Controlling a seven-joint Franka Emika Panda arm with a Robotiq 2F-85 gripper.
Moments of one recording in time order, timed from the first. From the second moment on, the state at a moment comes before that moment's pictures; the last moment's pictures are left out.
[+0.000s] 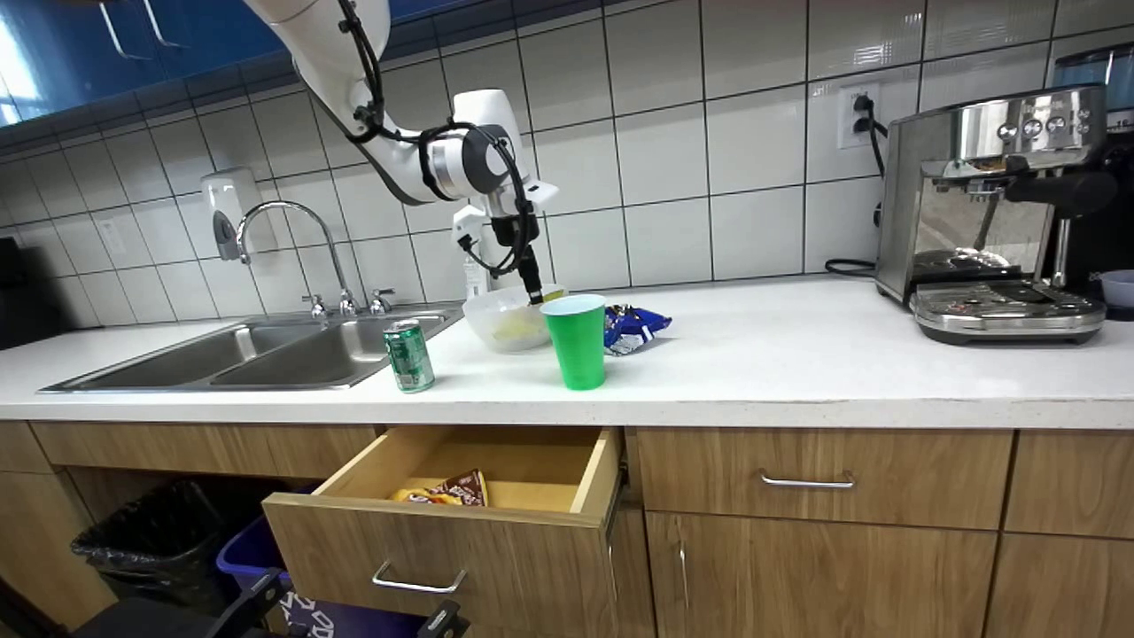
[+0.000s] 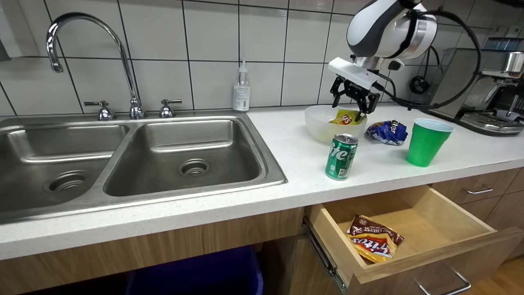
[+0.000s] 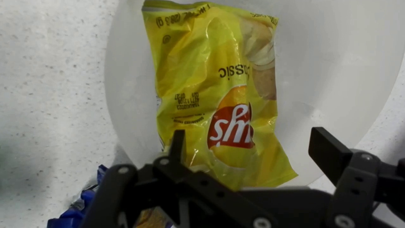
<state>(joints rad) 0.13 0.64 -0.14 -1.62 0.14 2.53 0.96</state>
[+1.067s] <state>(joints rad) 0.13 0.69 -0.16 -1.55 0.12 2.47 1.00</state>
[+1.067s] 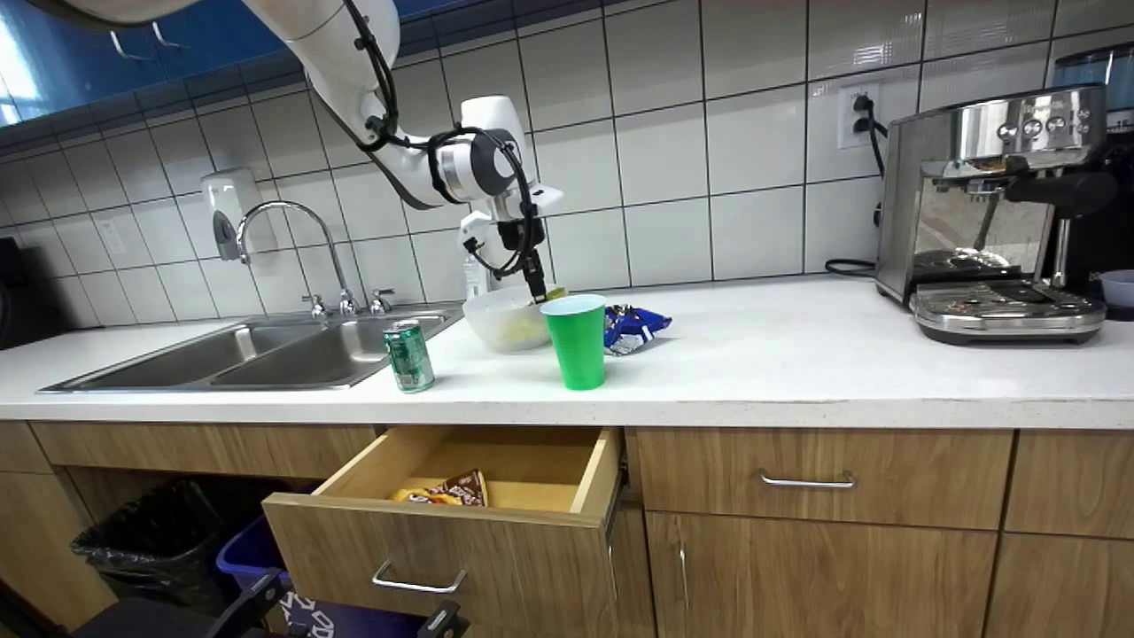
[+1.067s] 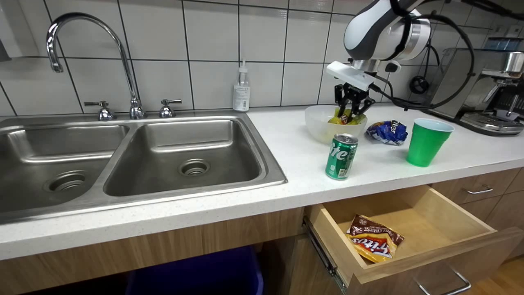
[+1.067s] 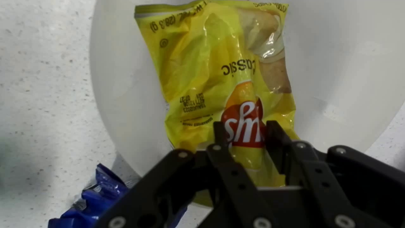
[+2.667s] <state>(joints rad) 0.13 0.56 -0.14 -1.57 0.11 2.46 1.01</state>
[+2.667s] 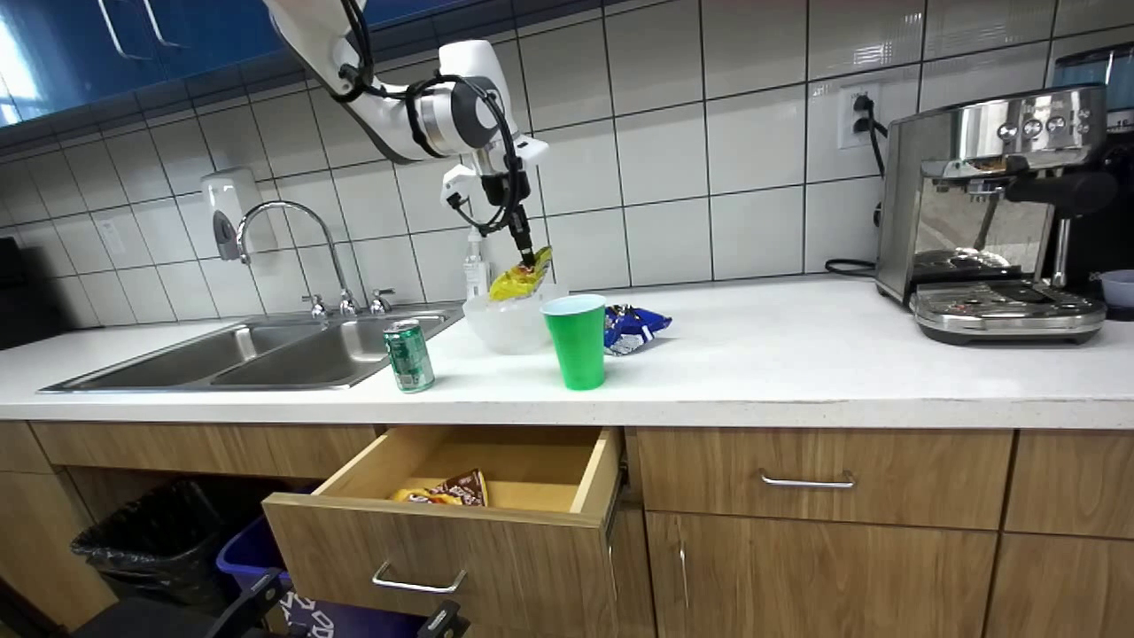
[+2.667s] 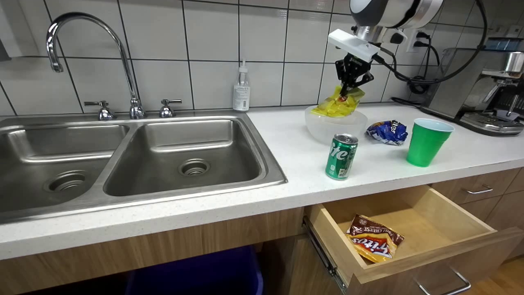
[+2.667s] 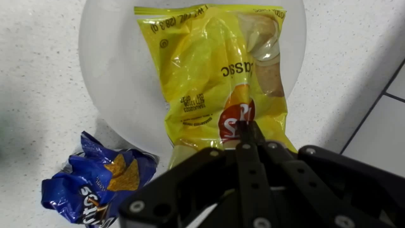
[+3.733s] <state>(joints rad) 0.10 0.28 -0.14 -1.90 0.11 2.54 0.99</state>
